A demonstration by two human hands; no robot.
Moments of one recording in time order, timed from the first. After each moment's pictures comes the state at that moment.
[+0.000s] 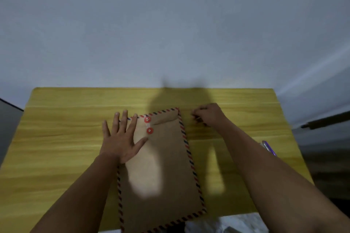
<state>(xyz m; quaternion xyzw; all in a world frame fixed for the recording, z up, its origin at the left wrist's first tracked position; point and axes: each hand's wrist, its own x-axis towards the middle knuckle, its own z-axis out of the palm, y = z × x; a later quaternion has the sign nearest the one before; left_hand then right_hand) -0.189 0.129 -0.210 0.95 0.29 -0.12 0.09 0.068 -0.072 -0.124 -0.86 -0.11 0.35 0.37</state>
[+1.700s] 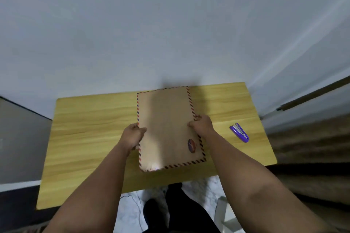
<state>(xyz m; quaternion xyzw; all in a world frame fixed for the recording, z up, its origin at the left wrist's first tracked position) -0.192 0.078 -0.064 0.58 0.52 -0.08 0.62 -0.014 -0.125 -0.056 -0.85 0.04 0.35 0.40</state>
